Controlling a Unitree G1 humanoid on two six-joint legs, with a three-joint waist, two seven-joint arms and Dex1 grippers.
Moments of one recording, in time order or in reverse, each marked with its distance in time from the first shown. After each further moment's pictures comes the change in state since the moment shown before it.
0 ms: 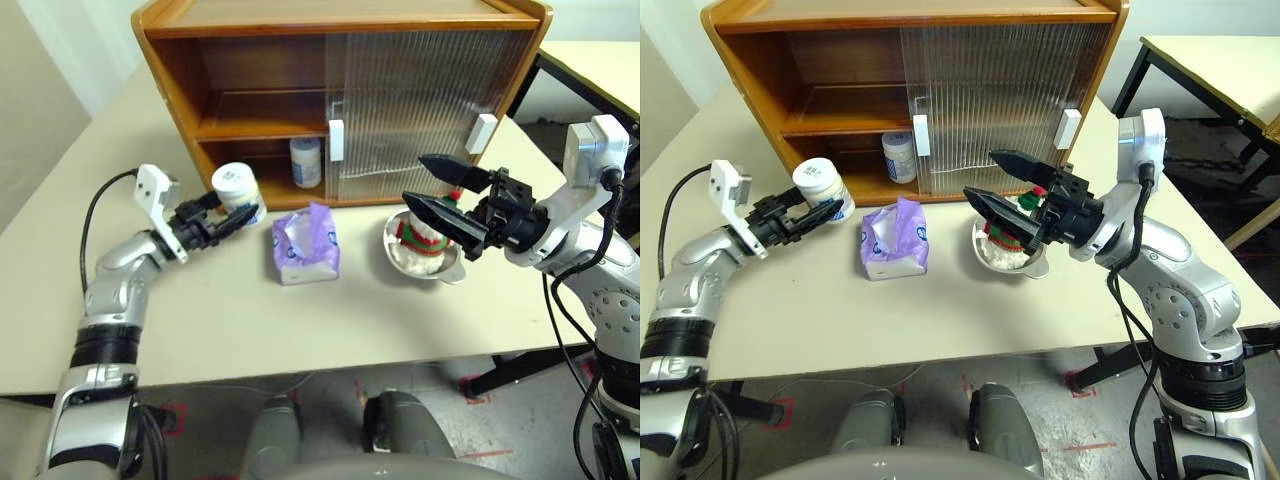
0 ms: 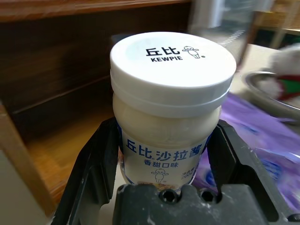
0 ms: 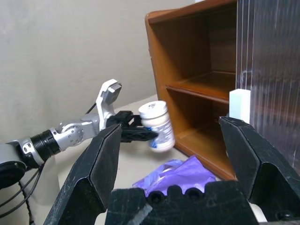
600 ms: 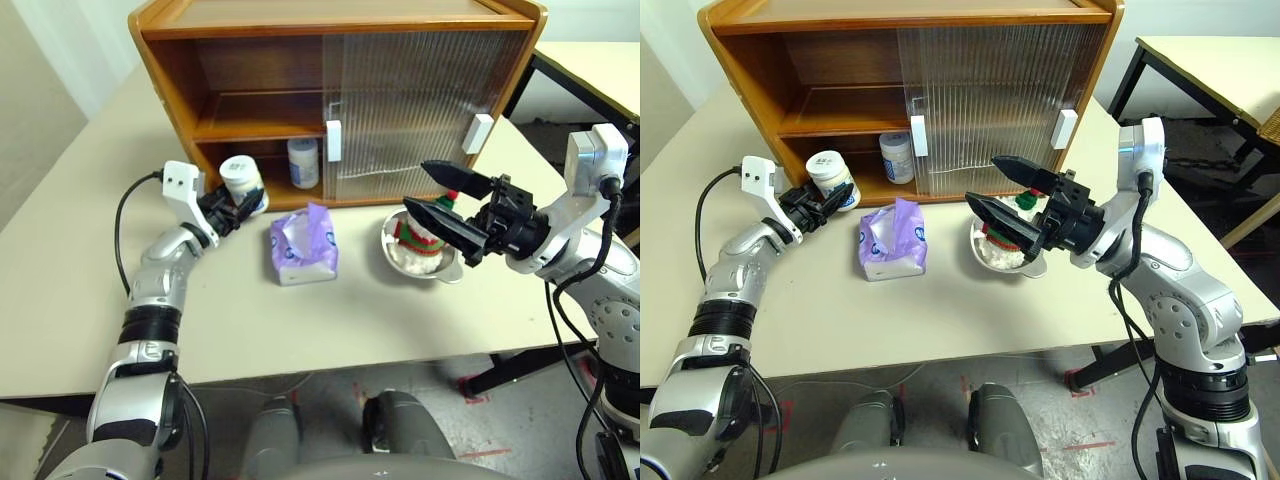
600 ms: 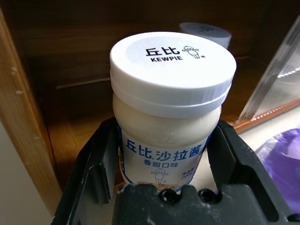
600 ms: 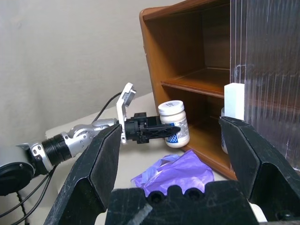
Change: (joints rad) left arm -0.112 -0.134 0.006 0.173 0.117 -0.022 0.302; right arm 0.035 -0.001 -0.005 -0.028 0.000 -0.001 -0.027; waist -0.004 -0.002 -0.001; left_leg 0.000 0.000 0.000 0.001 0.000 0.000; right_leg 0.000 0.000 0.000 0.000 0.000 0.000
